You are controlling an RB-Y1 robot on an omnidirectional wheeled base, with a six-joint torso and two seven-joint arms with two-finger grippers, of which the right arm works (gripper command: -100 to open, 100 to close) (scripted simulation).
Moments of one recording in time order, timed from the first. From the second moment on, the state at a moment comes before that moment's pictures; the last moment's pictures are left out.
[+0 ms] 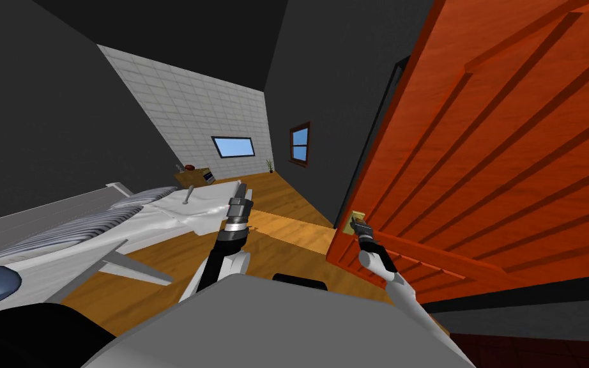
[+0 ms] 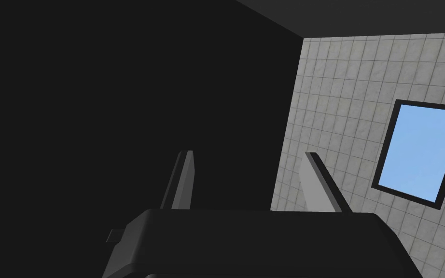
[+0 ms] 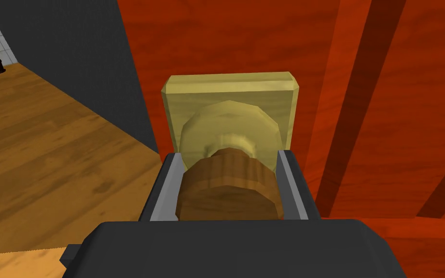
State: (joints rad) arm -0.04 -0.39 0.04 -1.13 -0.75 -0.40 -1.26
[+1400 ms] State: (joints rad) arm 0.27 -0.70 0.37 -1.46 -0.66 -0.58 -1.54
